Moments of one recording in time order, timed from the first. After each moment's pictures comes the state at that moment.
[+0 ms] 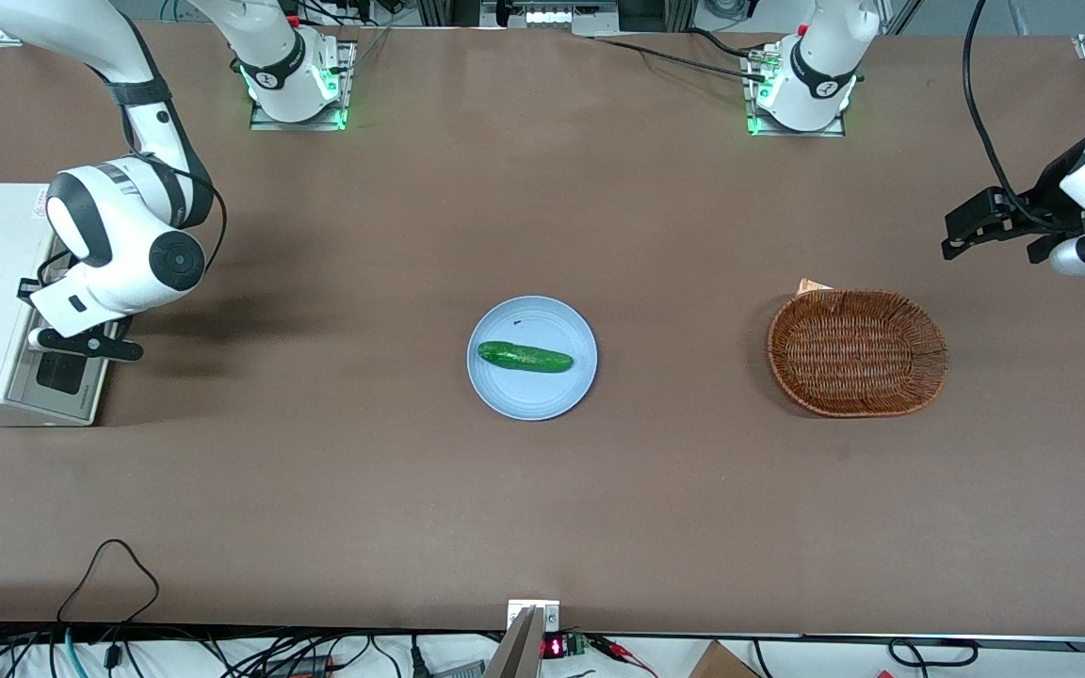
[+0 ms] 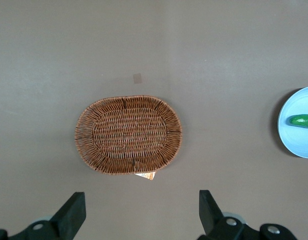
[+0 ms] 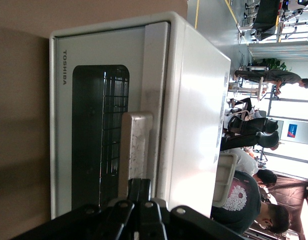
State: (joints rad) arm 0.03 0.29 -0.03 -2.09 -1.17 1.95 0.67
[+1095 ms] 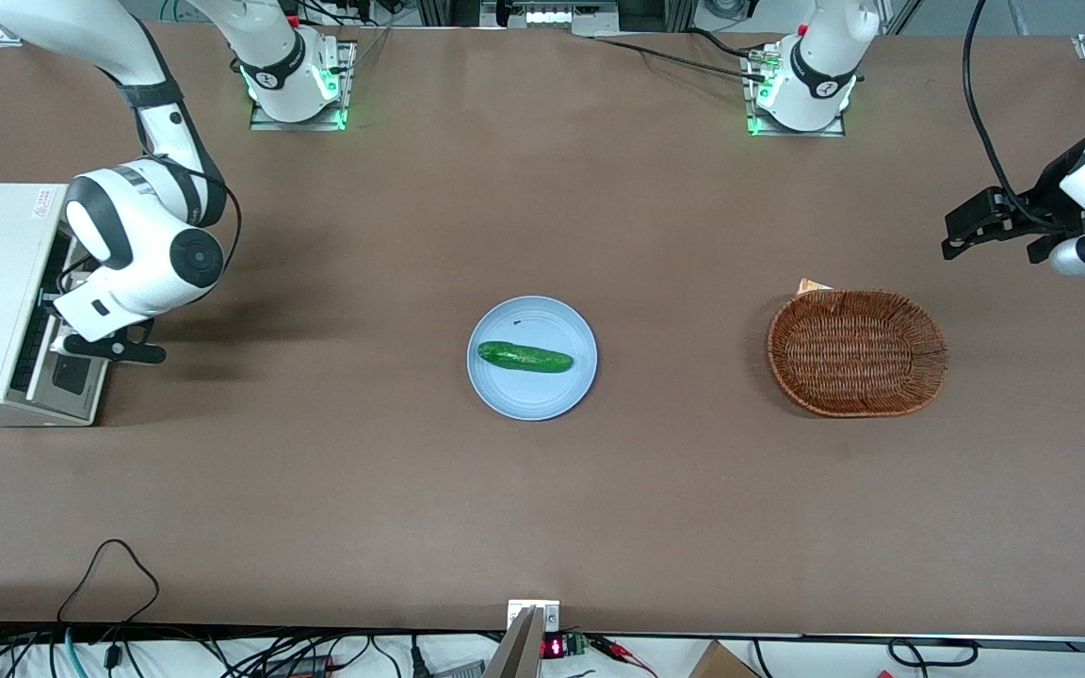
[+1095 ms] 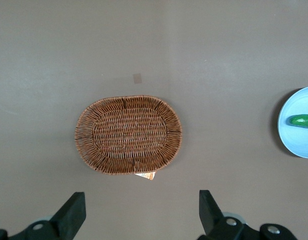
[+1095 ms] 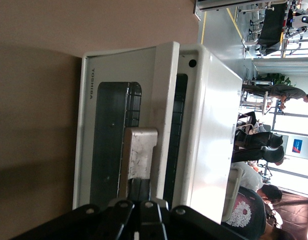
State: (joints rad) arm 0.07 0.30 -0.02 -2.09 -1.17 1.98 0.68
